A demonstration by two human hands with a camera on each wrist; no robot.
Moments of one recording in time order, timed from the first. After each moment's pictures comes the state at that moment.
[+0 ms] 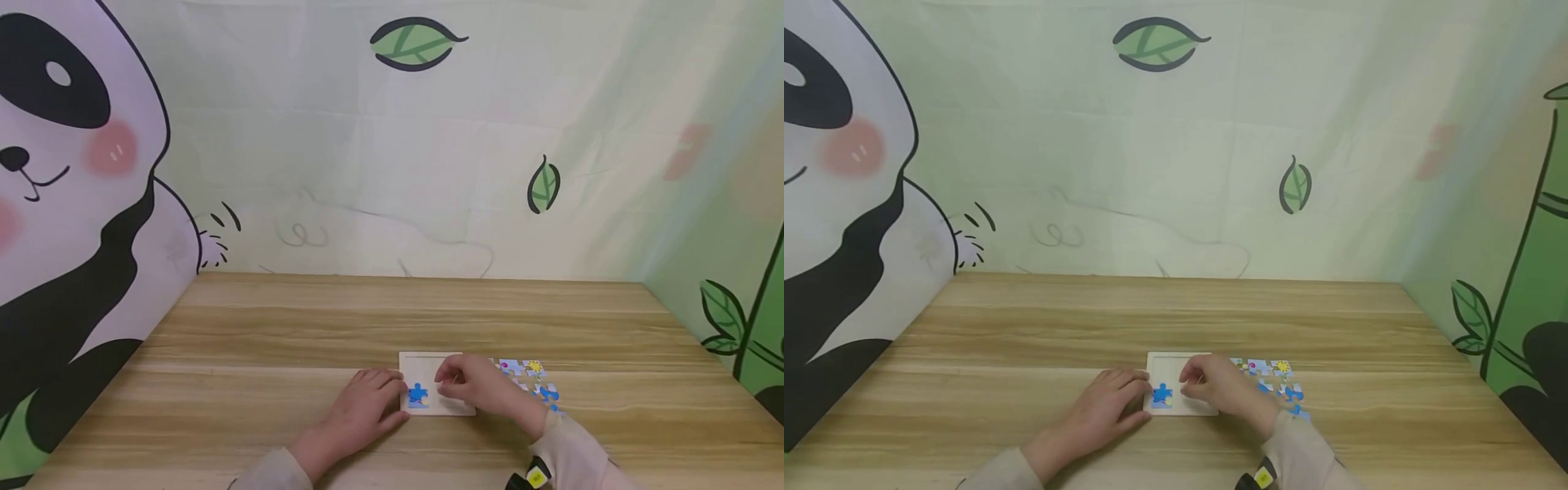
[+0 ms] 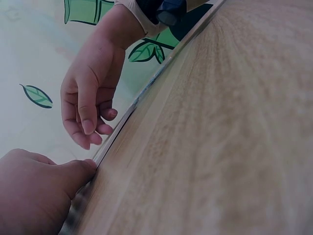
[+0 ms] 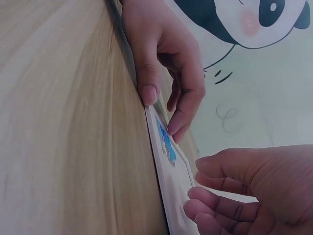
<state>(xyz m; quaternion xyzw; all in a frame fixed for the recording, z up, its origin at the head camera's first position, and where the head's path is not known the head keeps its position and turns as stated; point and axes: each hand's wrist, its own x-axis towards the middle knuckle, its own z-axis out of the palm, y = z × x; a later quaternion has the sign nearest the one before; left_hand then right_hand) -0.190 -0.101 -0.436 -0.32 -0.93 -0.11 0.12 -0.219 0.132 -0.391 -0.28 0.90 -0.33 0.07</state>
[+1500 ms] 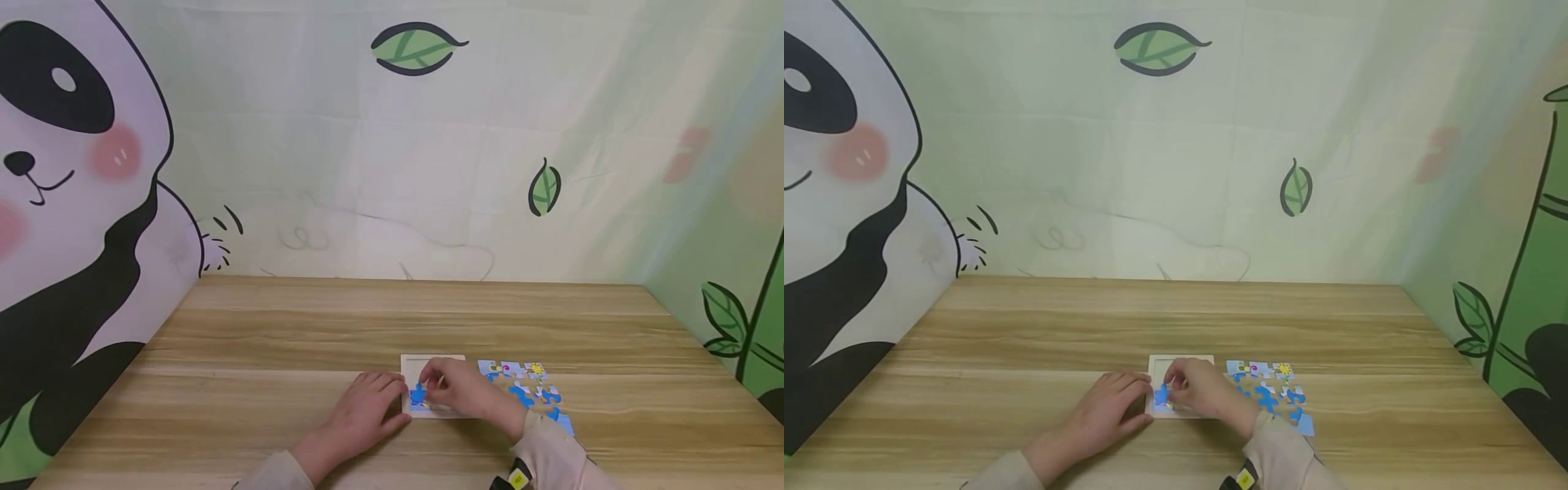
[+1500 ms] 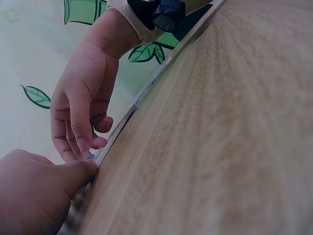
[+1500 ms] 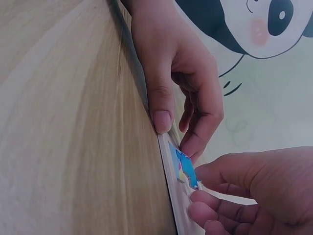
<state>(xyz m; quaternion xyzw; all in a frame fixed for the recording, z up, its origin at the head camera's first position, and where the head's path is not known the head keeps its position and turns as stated) -0.190 -0.100 -0.434 -0.31 -0.94 -0.11 0.12 -0.222 0.106 -0.397 -0.28 0.90 -0.33 0.08</state>
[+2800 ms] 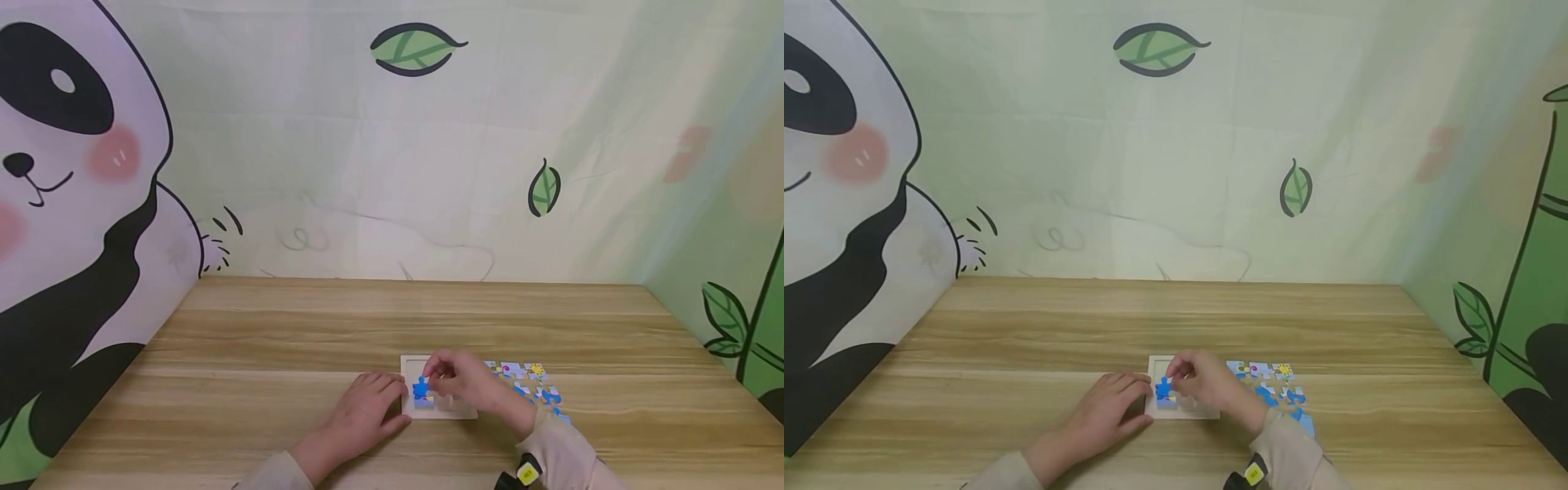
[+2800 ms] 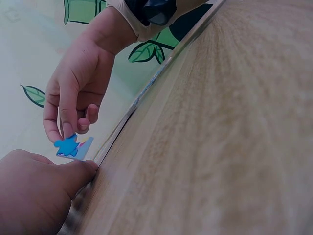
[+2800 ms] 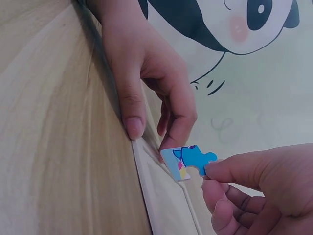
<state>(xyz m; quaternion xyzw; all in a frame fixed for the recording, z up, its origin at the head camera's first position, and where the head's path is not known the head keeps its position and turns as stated) -0.189 -0.100 -0.435 -0.32 -0.93 -0.10 0.13 -0.224 0.116 -0.388 -0.27 0.85 -0.43 0.11</state>
